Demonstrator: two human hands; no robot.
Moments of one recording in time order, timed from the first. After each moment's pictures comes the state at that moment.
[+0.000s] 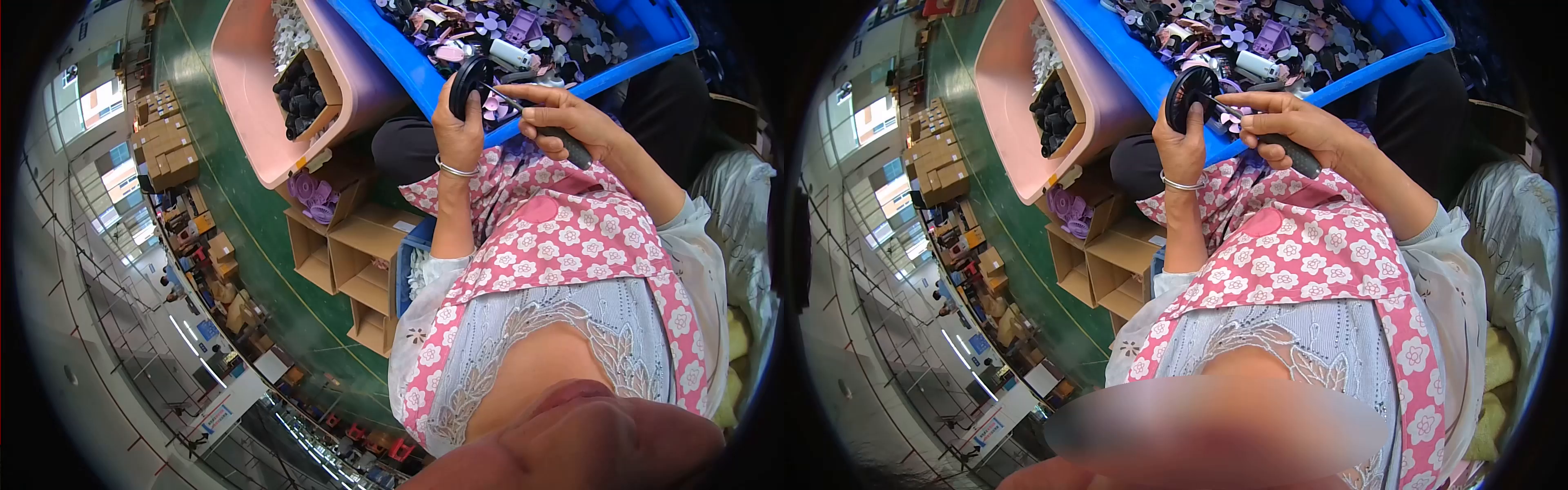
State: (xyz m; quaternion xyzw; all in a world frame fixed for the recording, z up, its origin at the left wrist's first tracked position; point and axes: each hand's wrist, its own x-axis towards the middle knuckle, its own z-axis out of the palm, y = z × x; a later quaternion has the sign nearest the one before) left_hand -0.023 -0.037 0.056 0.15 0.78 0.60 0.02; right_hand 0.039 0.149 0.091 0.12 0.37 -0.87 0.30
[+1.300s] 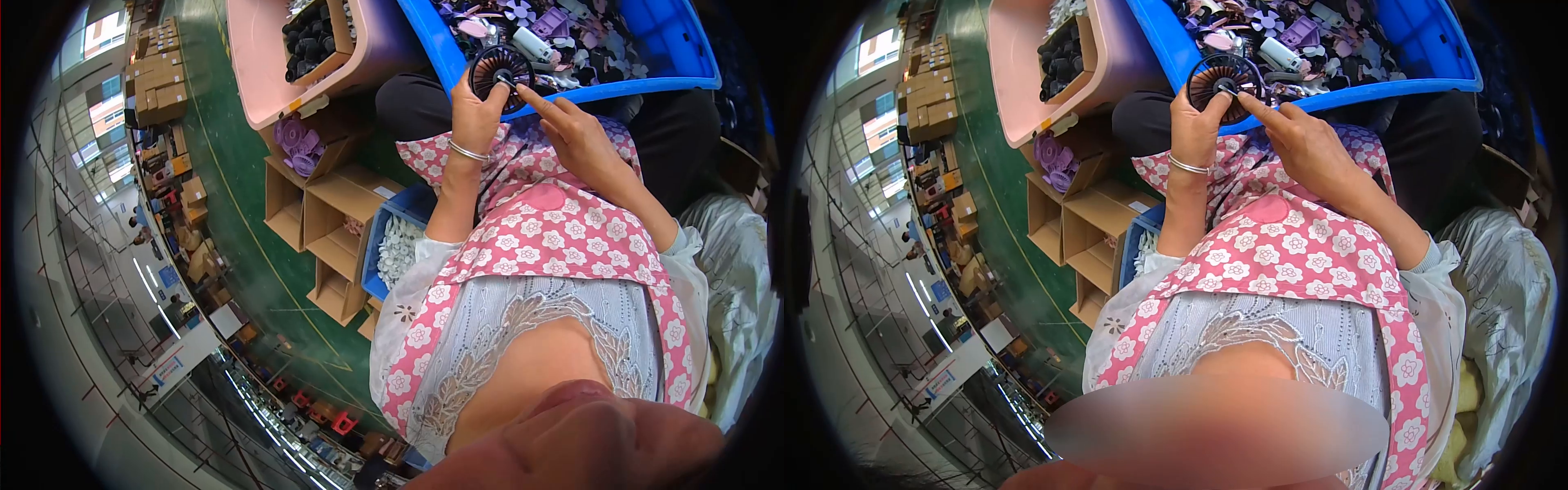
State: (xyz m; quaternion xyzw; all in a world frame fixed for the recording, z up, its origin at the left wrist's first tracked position) left_hand 0.004 -0.036 0.071 -0.02 0.64 0.75 0.14; right_hand 0.069 0.121 0.087 -0.10 0.88 -0.45 0.06
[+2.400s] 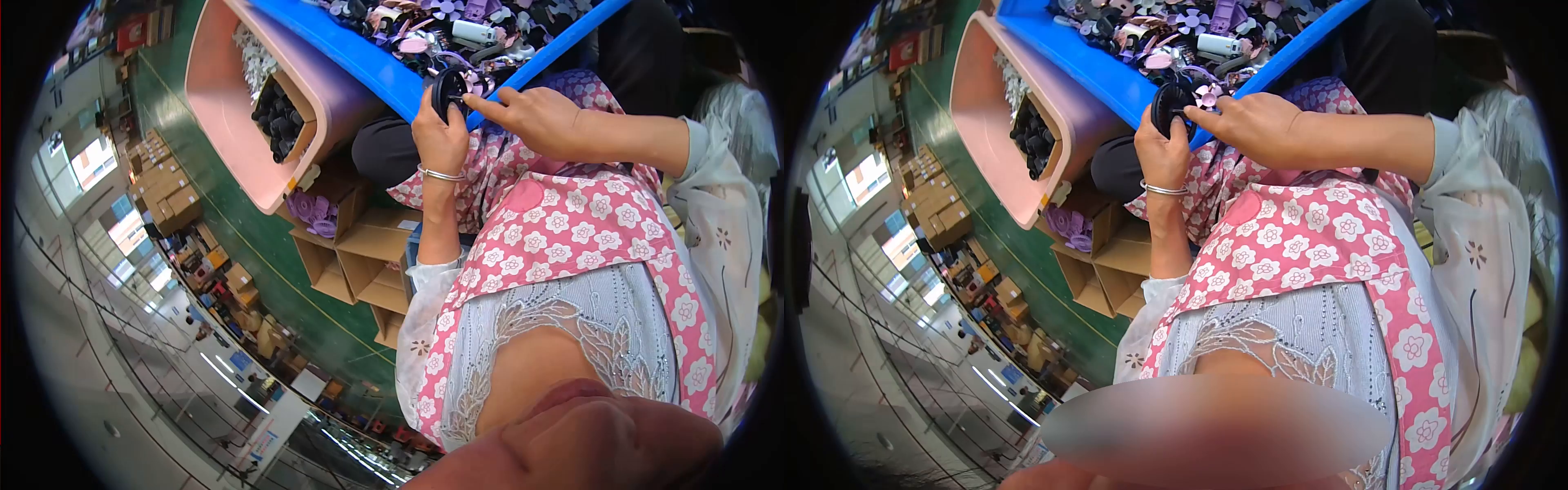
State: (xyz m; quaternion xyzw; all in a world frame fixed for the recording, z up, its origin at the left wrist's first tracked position) left_hand -0.005 -0.043 0.064 0.17 0.86 0.47 0.11; right_hand 0.062 0.129 0.098 -0.17 0.94 -0.27 0.11
